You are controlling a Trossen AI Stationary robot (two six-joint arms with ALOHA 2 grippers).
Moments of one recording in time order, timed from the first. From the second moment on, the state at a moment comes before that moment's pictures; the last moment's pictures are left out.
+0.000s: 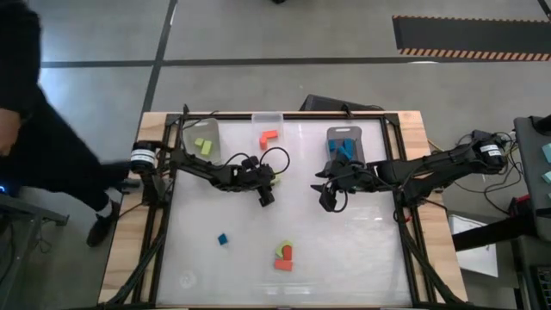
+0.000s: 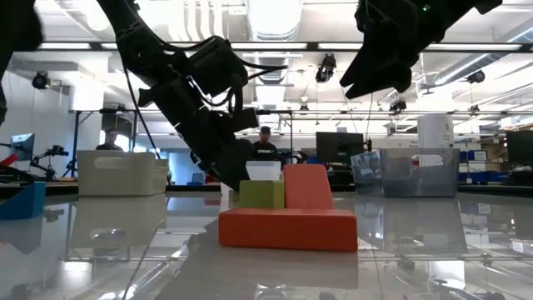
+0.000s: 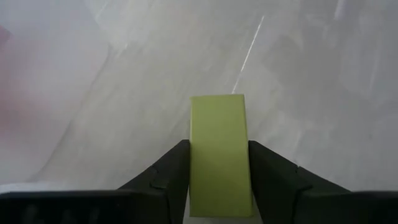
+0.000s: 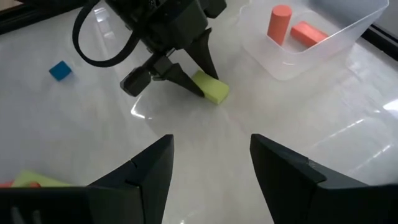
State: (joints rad) left arm 0.07 1.83 0.86 0.11 -0.32 -0.21; right arm 0.12 1.21 0.79 -0.26 0.32 0.44
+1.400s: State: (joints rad) left arm 0.24 1.21 0.82 -0.56 -0.69 -0.33; right arm 0.12 1.22 0.78 -0.25 0.32 0.44
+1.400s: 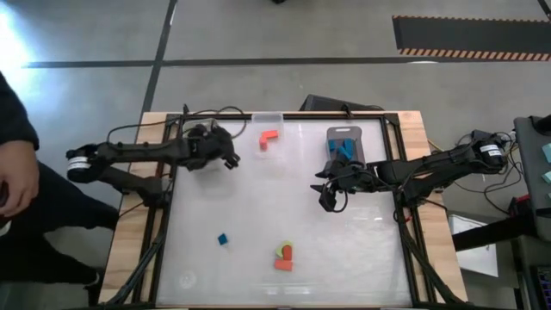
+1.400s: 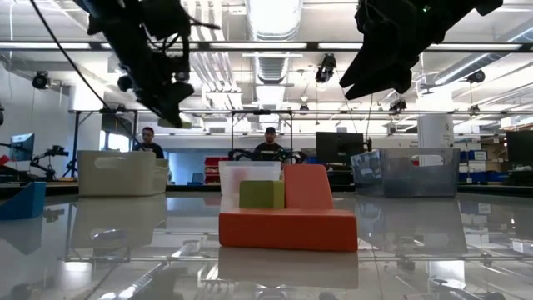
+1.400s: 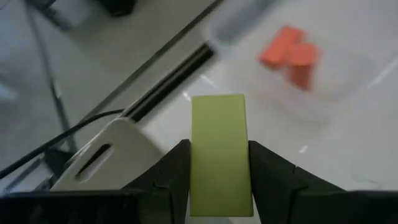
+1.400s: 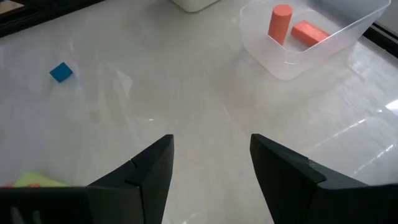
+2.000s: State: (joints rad) left arm 0.55 1.18 0.68 -0.55 -0.69 -0.47; right arm 0.12 1.22 0.78 -0.25 0.32 0.44
